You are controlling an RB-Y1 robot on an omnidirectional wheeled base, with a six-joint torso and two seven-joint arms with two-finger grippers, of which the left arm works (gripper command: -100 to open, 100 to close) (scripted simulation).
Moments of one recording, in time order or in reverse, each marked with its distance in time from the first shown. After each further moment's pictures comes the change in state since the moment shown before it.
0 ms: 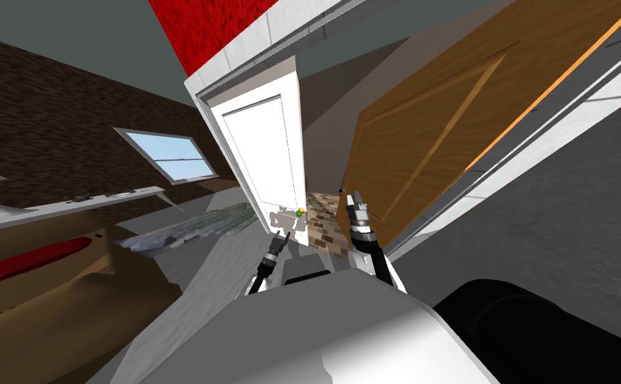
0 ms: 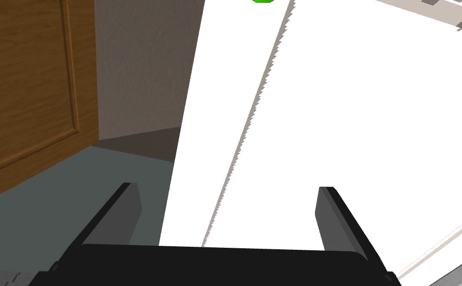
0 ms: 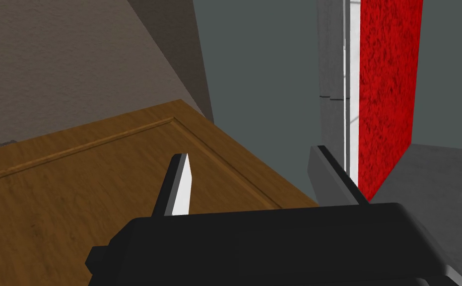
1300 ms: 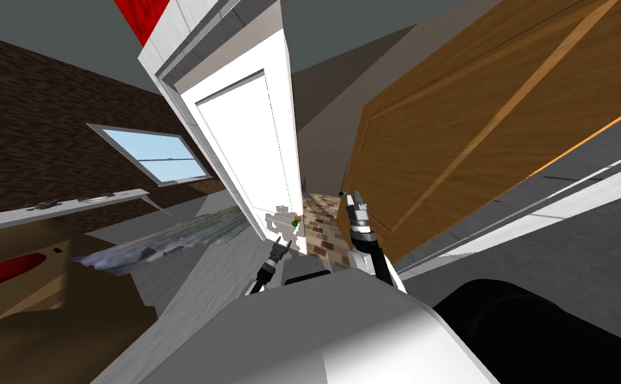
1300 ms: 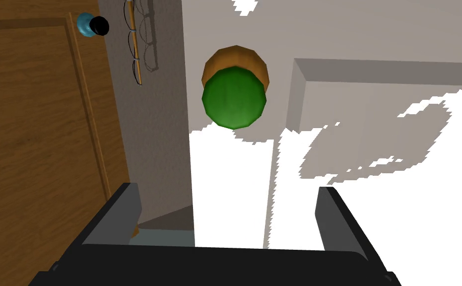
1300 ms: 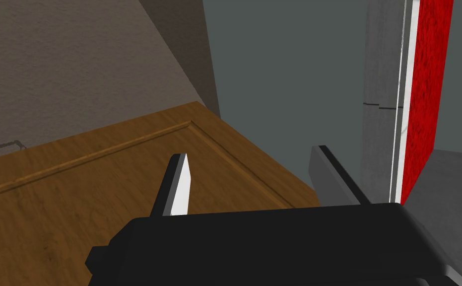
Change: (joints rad) arm -0.074 0.026 -0.028 0.259 -0.049 -0.051 -0.231
